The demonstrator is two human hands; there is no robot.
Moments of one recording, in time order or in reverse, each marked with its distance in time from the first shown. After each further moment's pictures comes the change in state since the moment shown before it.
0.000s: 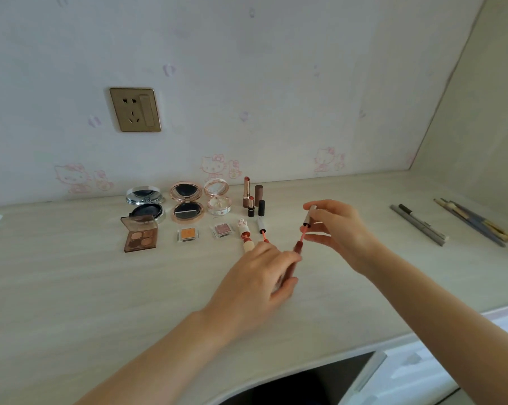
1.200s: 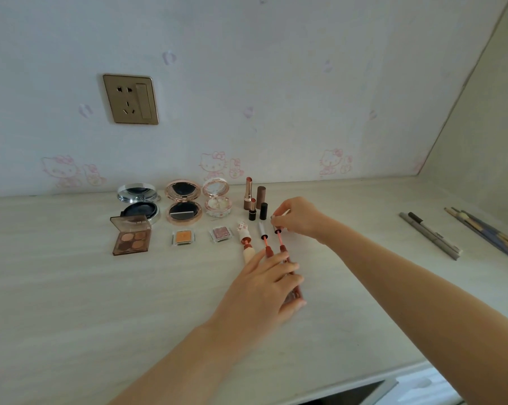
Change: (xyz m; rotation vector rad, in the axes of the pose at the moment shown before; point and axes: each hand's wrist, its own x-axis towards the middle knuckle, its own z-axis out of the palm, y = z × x) left_hand 0.005 -0.022 0.034 0.272 -0.113 0.017; right_hand 0.097 0.015 0.045 -0.804 -0.165 -0.043
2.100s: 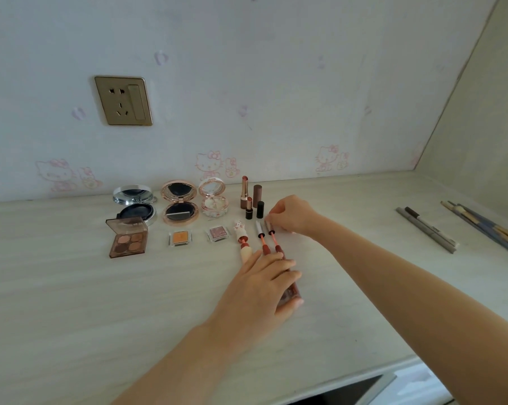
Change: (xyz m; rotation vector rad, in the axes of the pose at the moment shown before) left_hand -0.001 0.000 0.000 -0.058 0.006 -0.027; right_hand 0.001 -0.002 0.003 -0.092 0.025 -0.011
